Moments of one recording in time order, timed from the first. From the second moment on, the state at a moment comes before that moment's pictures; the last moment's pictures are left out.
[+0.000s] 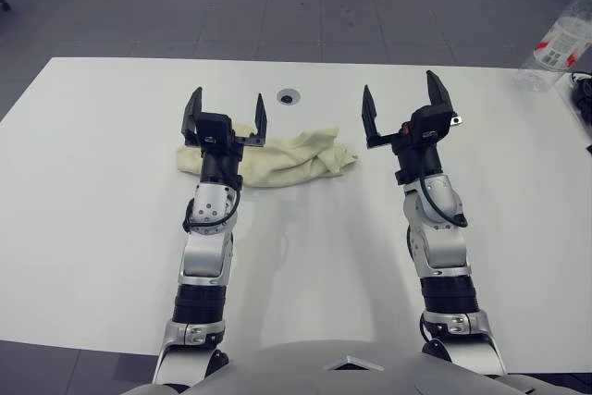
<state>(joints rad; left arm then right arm) -0.12 0.02 -0.03 -0.11 0.07 -0.11 0.01 -0.18 -0.08 0.01 -0.05 0.01 -0.20 0.11</state>
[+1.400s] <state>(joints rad) -0.46 0.47 -0.08 0.81 0.35 -0.27 0.00 -0.19 -0.04 0.03 0.01 0.01 -0.24 0.10</state>
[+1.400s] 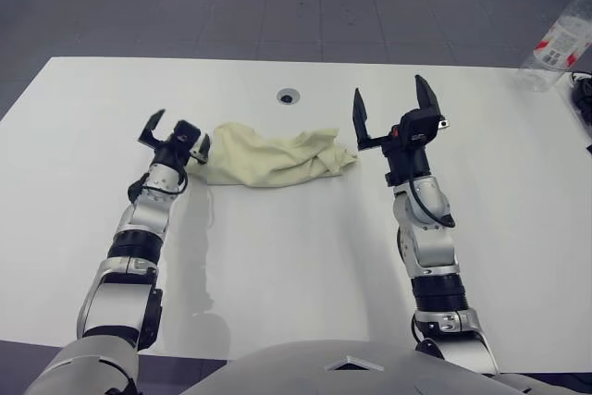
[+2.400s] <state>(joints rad) 0.19 0.45 -0.31 -0.24 0.08 0.06 -0.39 -0.17 0.00 -0.06 -0.18 0.15 -0.11 0.04</state>
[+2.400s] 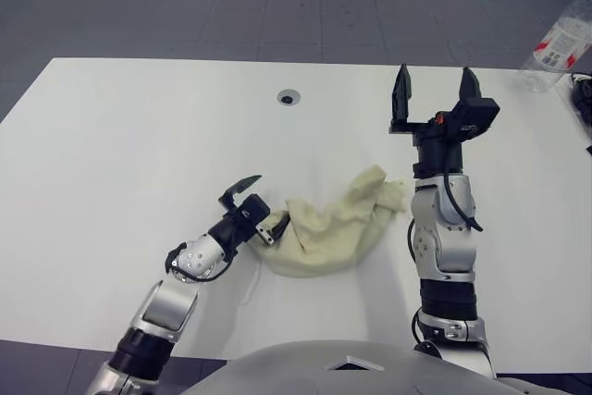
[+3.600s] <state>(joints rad) -0.07 0.59 0.03 -0.36 -0.28 0.10 -0.68 -0.18 0.00 -0.08 -0.19 0.15 -0.11 0.03</state>
